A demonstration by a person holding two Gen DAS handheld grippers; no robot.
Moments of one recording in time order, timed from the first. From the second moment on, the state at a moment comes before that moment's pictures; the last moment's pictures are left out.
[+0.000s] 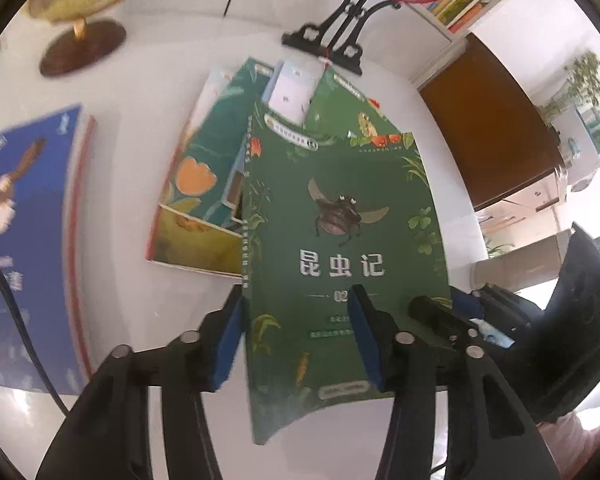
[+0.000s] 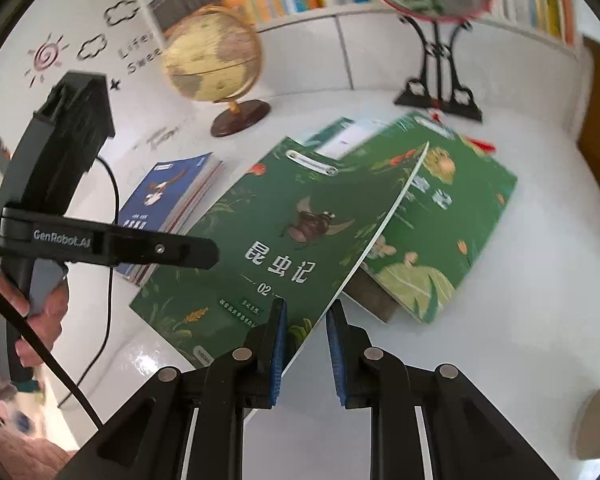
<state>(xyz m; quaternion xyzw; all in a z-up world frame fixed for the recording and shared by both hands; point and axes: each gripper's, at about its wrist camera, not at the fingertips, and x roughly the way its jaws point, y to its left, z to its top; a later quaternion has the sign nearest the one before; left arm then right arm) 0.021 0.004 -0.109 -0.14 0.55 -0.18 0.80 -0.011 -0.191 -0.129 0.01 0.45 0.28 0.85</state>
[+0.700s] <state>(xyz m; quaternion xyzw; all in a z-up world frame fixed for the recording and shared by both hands) 0.006 0.029 -0.072 -0.14 0.51 -0.19 0.83 -0.021 -0.163 -0.085 -0.03 0.41 0.27 0.87</state>
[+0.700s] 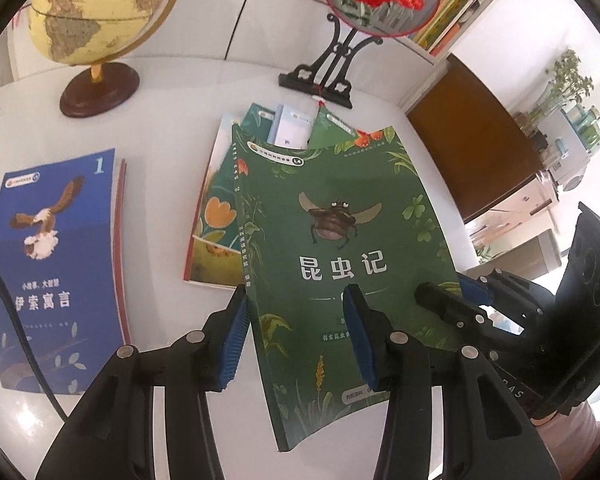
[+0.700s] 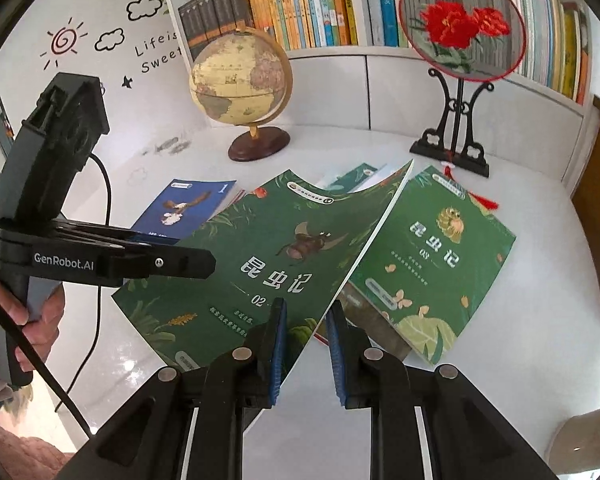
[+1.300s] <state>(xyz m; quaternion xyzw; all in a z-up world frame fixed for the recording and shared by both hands) -0.002 0.110 -0.048 -0.16 0.48 -0.16 0.85 -0.013 -0.094 -0.043 -0.05 0.39 0.30 0.87</state>
